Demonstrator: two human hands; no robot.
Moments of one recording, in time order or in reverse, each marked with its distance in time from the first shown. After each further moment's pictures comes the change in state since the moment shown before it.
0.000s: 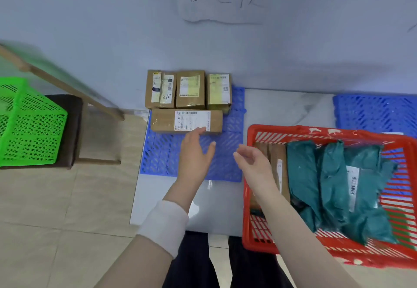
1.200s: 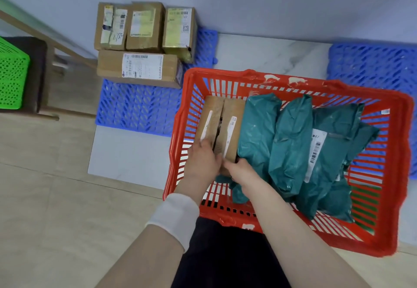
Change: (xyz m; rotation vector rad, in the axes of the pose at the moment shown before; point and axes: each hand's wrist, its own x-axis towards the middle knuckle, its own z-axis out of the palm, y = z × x) left_hand -0.090 0.018 0.222 0.391 -0.279 -0.334; right_hand 0.051 0.168 -0.137 -0.207 -0.327 0.554
